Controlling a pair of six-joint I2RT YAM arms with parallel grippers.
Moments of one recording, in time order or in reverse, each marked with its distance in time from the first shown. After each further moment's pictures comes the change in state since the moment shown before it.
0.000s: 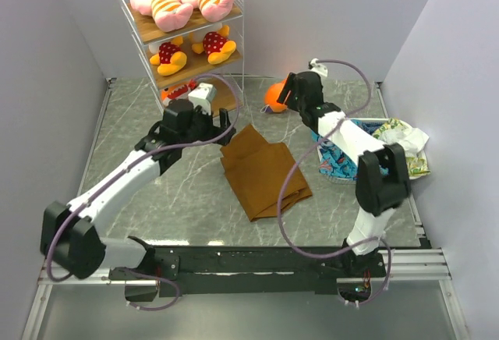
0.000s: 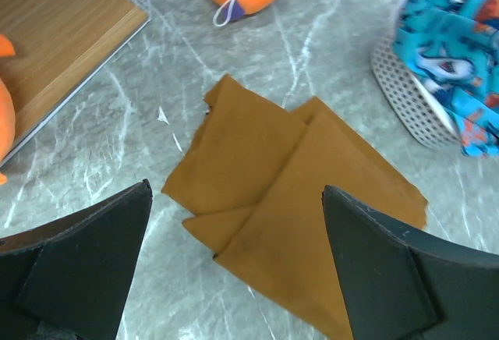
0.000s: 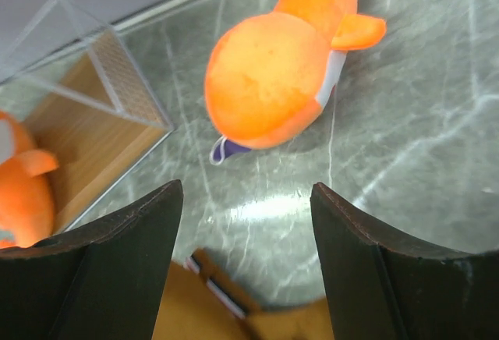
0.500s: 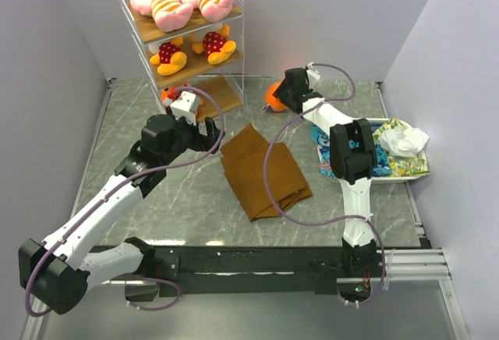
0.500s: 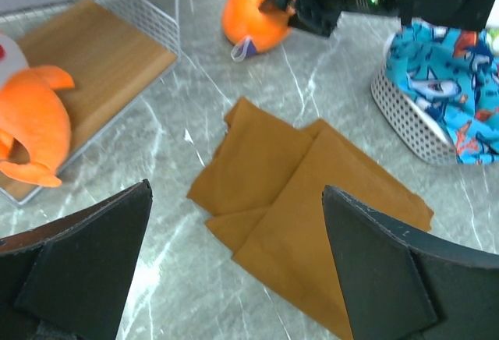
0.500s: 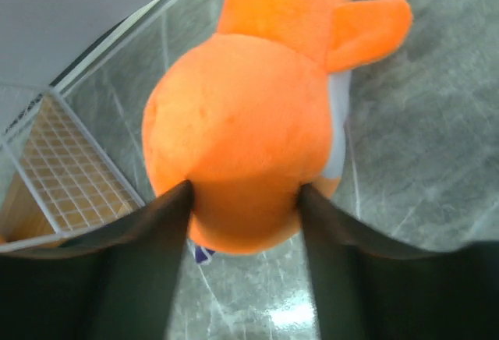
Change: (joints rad) left arm -0.006 -0.262 -0.154 0.052 -0.048 0.056; right arm -0.048 0.465 0.392 -0.078 0.000 0.240
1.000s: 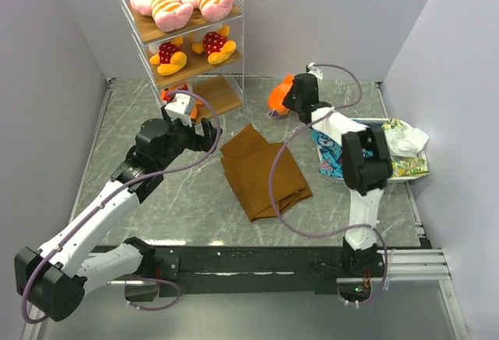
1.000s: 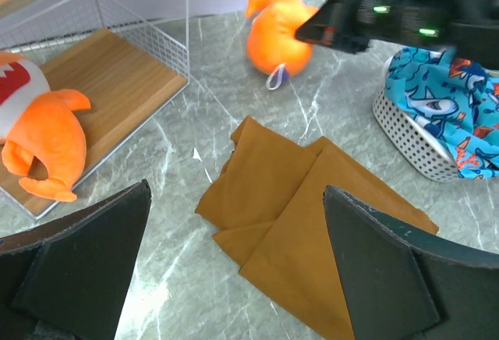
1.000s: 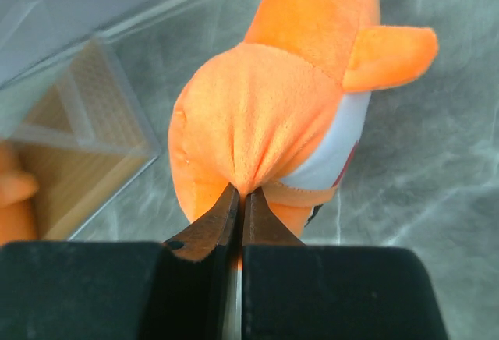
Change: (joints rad) left arm 0.000 -0.053 -0.039 0.065 -0.029 0.020; right arm -0.013 -0.177 -0.263 0.198 -0.095 -0.188
